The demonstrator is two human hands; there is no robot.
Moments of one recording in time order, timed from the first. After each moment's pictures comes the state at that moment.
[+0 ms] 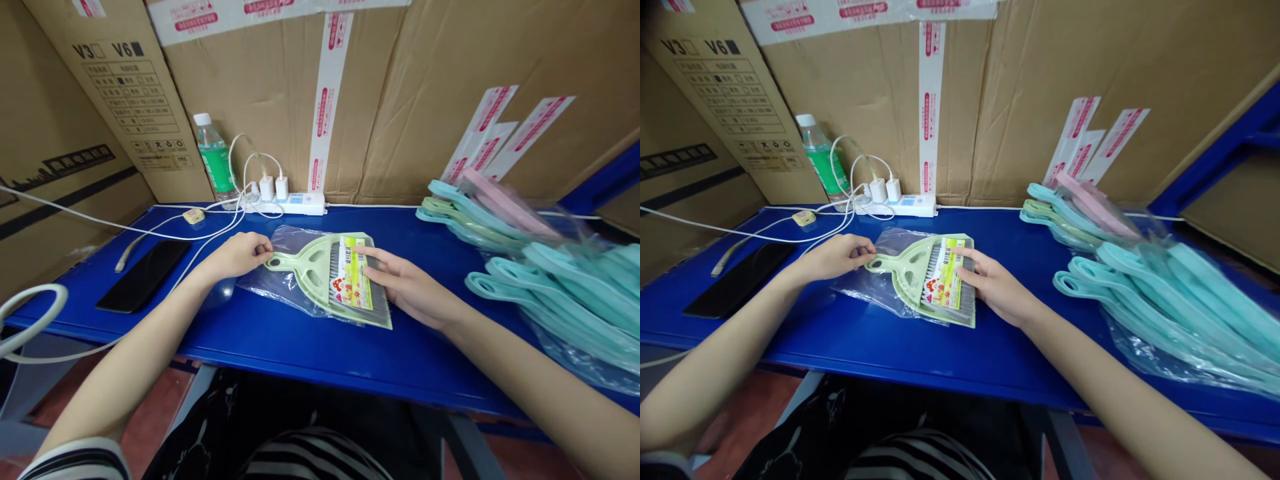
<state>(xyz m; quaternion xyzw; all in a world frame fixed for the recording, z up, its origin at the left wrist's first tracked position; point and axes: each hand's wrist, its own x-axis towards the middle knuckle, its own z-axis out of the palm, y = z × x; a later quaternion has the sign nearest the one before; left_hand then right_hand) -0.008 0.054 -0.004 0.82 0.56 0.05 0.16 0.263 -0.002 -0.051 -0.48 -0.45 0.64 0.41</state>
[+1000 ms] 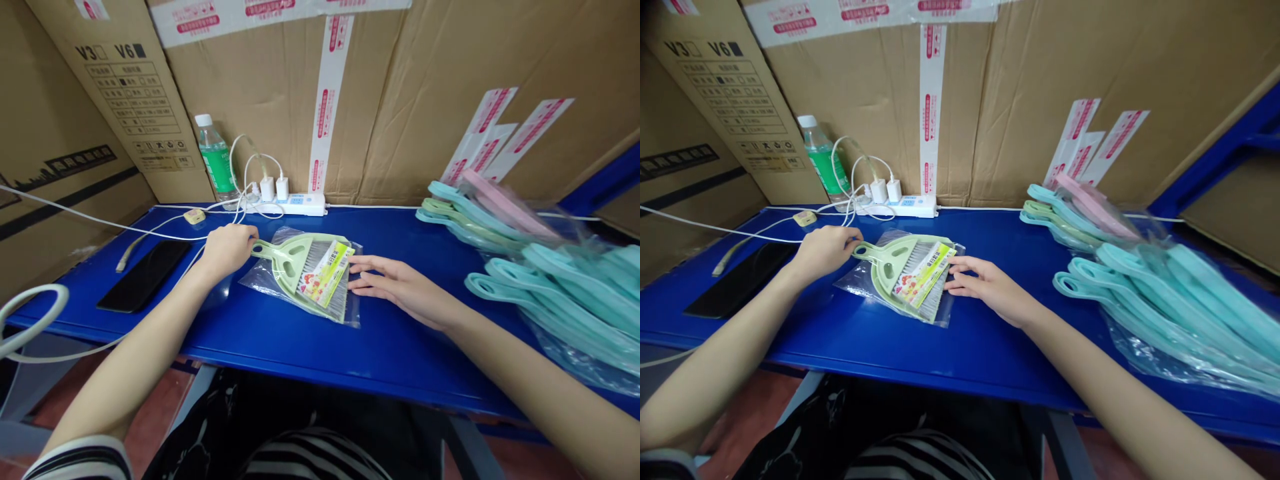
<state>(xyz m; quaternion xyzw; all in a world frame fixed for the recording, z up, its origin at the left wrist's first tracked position) -0.005 0.048 0.003 0.73 0.67 -0.04 -0.10 0.265 -0.002 -0.051 -0.49 -0.54 0.57 0.37</state>
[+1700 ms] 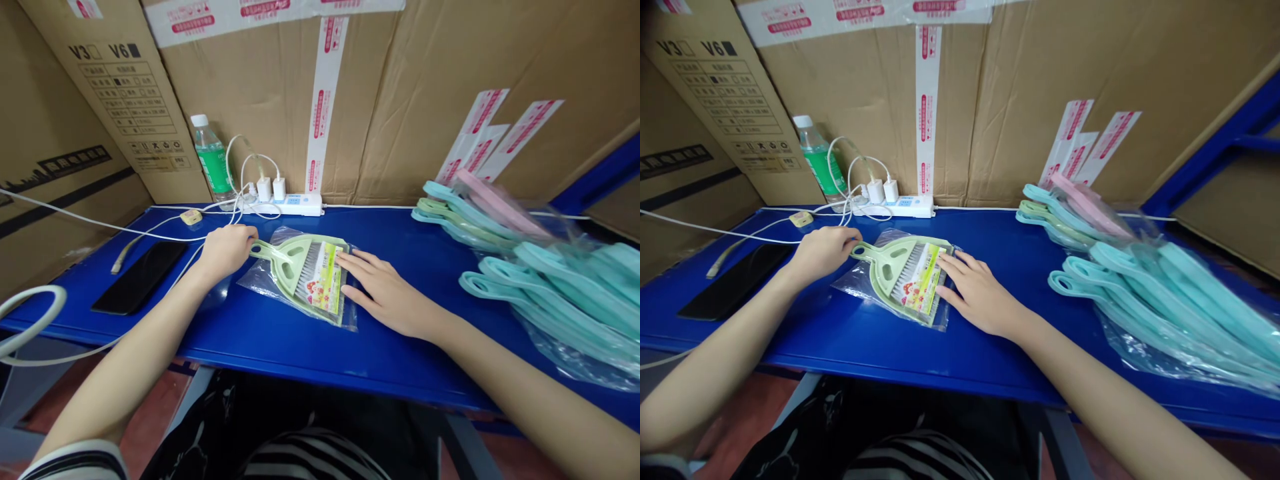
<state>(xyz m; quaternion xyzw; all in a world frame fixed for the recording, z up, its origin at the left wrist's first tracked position) -0.004 0.048 0.001 0.75 0.66 -0.03 -0.09 0.265 -0.002 -0.063 -0.47 -0.87 0.09 0.16</state>
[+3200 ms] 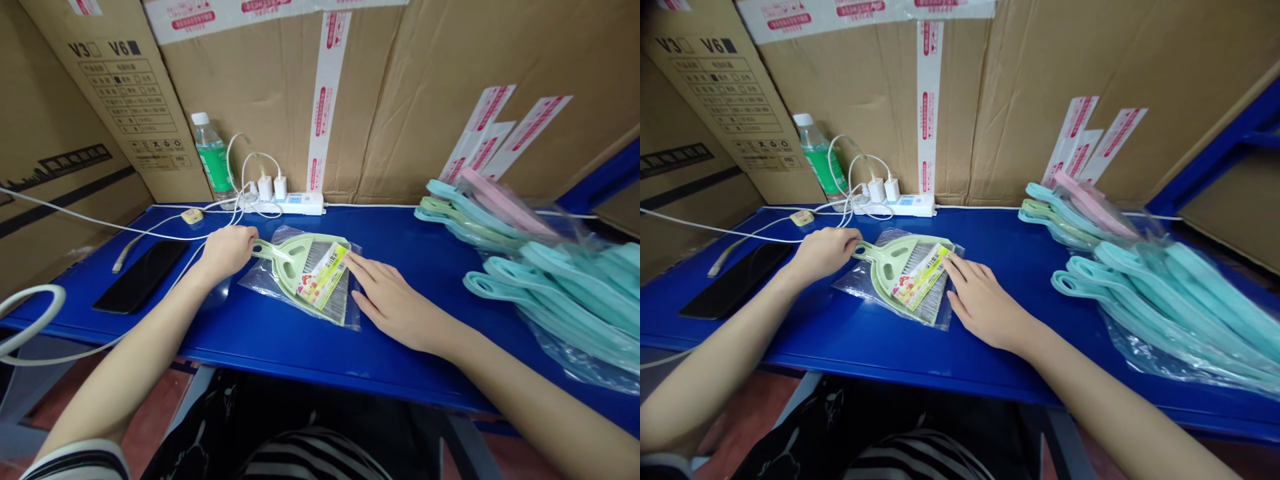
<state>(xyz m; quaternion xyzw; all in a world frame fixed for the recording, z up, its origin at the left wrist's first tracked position) -0.001 0.046 0.001 0.74 0.67 -0.06 -0.09 0.265 -0.015 -0.064 -0.47 -0.87 0.03 0.14</state>
